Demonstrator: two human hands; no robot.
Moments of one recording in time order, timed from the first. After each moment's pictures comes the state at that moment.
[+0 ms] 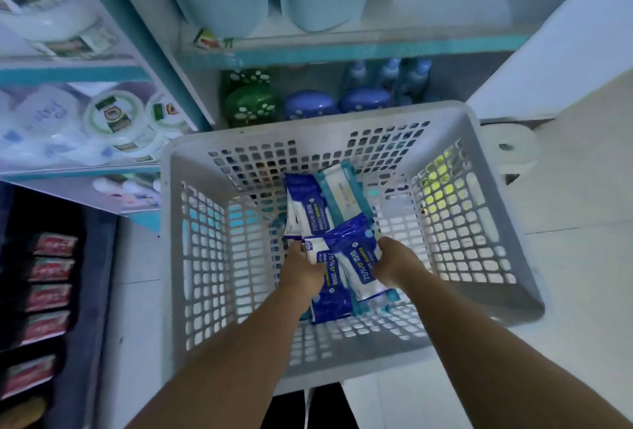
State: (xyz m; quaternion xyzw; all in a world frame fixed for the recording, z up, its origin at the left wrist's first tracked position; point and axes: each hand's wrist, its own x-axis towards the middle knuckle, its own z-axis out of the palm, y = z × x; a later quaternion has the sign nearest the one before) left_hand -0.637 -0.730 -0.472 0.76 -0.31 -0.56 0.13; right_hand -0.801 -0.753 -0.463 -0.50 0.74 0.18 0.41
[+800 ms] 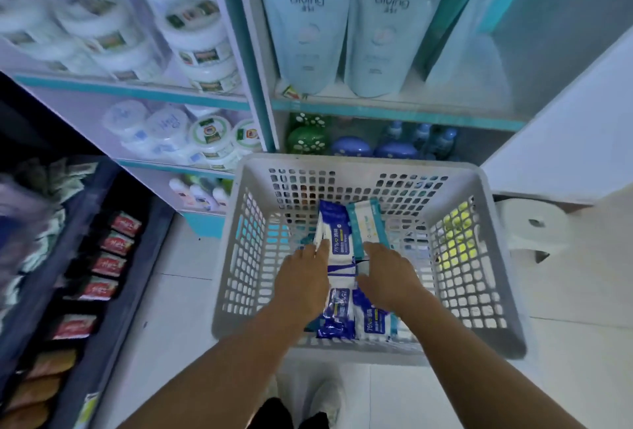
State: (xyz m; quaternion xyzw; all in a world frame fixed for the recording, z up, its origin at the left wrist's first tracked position) left_hand -0.619 -0.695 -0.371 0.70 -0.67 -0.24 -0.07; right_hand -0.764 -0.736 -0.355 -0.73 0.60 0.14 0.30
